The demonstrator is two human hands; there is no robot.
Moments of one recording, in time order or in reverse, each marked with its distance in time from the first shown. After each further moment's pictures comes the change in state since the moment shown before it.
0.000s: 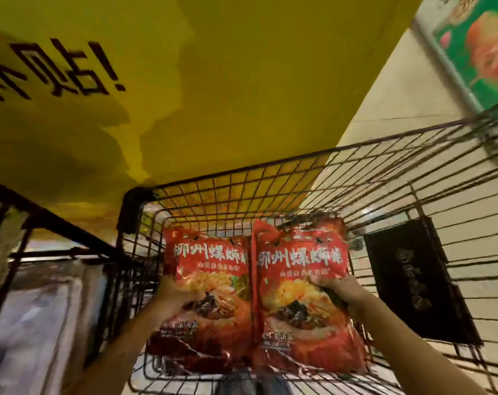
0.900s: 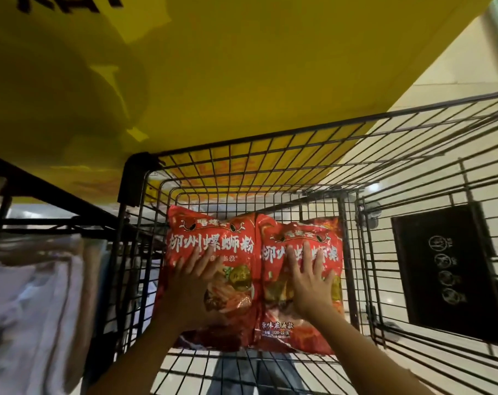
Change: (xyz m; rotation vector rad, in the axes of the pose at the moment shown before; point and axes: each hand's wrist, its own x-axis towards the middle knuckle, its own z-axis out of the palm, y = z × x) left_hand 0.024 -0.070 0.009 1.249 -0.113 0.545; right_hand 0.024 0.052 0.094 -1.583 0.063 -0.145
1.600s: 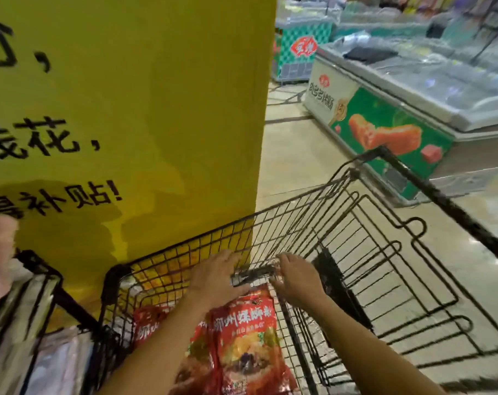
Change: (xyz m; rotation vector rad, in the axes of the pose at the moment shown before) left_hand -0.027 0.193 -0.224 0.140 0.365 0.242; right_hand -0.171 0.074 -0.159 0.172 0.700 -0.035
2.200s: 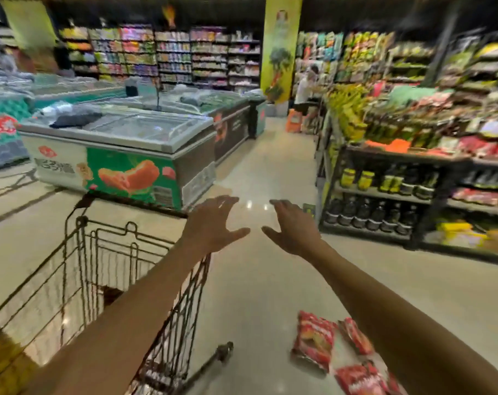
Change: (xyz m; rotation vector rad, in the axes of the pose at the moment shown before) left_hand -0.143 0.427 -0.122 -0.052 0.240 1.031; right_hand -0.452 0.148 -0.188 -0.145 0.576 0.836
